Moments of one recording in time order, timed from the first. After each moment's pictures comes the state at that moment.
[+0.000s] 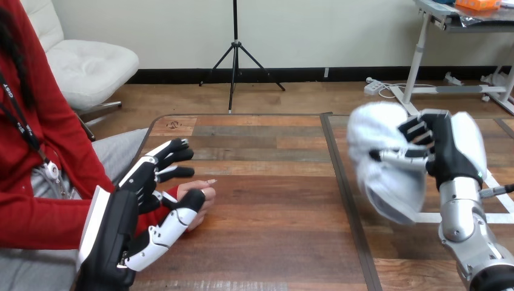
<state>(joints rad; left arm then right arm) 0.31 0.14 0.06 -0.03 0.09 -0.61 -0.11 -0.60 -0.40 0.10 1.09 -0.31 -0.37 -0.41</state>
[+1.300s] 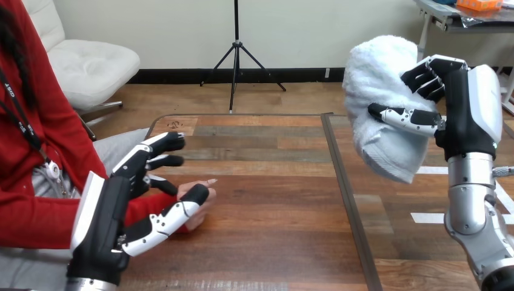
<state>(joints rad) 0.25 0.18 0.09 -0.03 0.16 -0.57 -0.06 -0.53 -0.44 0.06 0.83 -0.40 -0.54 -0.52</state>
